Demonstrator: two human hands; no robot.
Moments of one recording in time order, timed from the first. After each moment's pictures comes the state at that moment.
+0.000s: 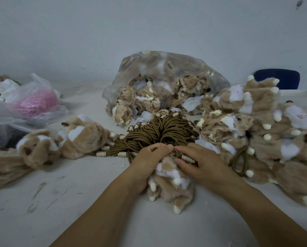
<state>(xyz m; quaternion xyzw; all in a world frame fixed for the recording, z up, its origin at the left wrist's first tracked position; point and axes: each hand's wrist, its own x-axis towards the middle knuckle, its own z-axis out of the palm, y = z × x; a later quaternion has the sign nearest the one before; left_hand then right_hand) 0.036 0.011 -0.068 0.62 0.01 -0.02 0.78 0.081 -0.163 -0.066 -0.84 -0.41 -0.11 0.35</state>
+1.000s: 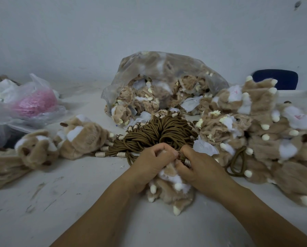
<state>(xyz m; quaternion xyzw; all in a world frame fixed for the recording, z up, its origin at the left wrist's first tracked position) 0.034 0.008 -0.069 0.71 -0.04 0.01 0.70 0.076 -0.158 -0.071 -0.90 -0.34 -0.06 0.28</state>
